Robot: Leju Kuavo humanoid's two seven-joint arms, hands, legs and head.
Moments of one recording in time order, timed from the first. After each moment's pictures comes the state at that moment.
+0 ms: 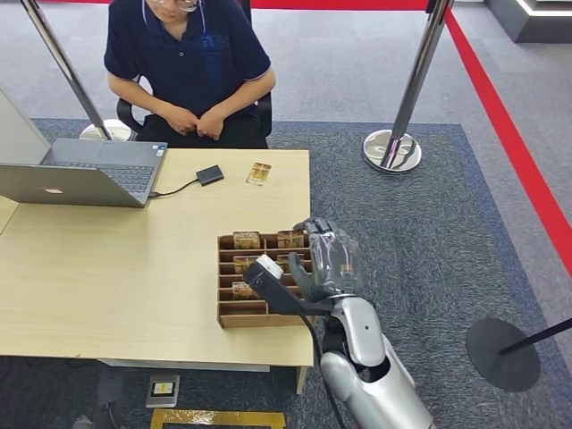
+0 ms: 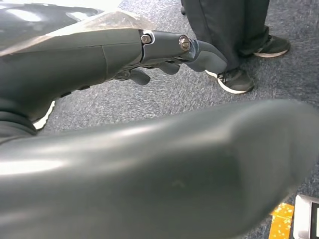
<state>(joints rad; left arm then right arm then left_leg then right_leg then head) -0.12 -0.20 0.60 -0.21 -1.15 0.62 0.16 -0.24 0.13 0.60 -1.30 1.21 -0.27 0.18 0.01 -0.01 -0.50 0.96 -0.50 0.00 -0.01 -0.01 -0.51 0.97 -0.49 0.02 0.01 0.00</state>
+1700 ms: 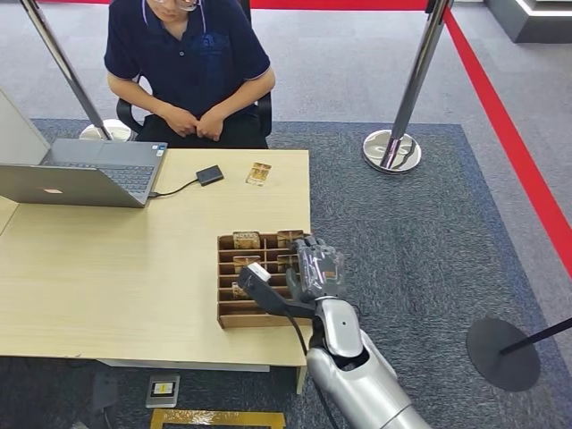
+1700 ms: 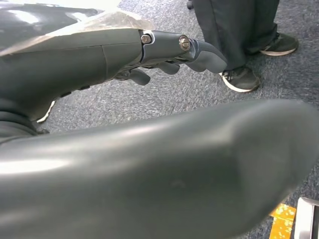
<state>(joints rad) -0.11 -0.20 0.63 -0.21 -1.13 0.62 0.13 -0.32 0.18 0.61 -0.98 1.24 -0.31 0.24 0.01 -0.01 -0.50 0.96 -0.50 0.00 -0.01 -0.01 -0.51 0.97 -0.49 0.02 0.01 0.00</state>
